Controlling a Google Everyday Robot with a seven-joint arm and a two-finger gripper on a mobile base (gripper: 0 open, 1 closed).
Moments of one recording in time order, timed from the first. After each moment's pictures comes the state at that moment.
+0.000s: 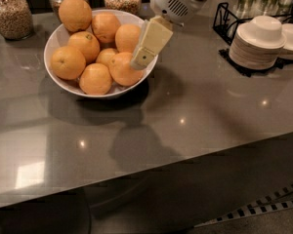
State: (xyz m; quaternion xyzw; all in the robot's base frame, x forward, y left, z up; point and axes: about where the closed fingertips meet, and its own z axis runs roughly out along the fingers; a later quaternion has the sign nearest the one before) arm 0.563 -0.004 1.015 -0.63 0.69 0.06 0.36
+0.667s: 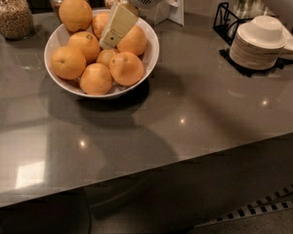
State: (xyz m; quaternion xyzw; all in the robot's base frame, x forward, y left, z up) arm 0.622 0.055 1.035 -0.62 0.65 0.06 0.43
